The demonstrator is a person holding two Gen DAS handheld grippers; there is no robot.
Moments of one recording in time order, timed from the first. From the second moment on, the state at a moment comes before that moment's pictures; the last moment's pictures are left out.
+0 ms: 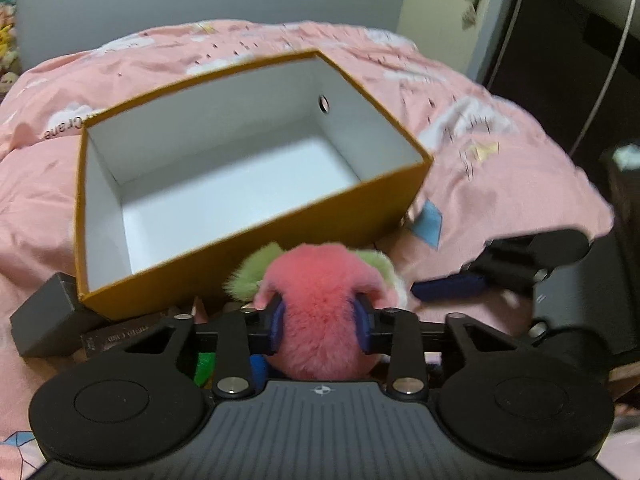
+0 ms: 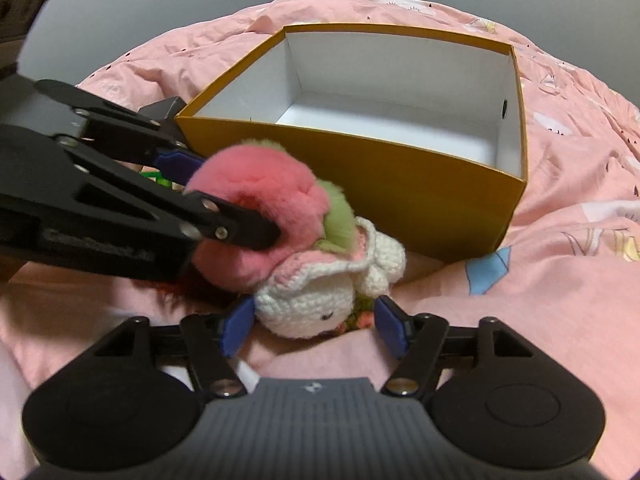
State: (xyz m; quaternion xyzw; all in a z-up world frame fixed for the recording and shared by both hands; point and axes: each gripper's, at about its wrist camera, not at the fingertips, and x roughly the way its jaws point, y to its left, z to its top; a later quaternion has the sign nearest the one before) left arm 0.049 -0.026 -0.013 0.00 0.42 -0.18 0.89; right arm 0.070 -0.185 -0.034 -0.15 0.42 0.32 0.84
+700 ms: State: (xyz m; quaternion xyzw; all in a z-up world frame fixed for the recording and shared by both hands) left arm 0.043 -0.005 0.001 -0.03 0.39 -0.17 0.90; right arm 0.070 -0.202 -0.004 -0.13 0.35 0.28 0.88
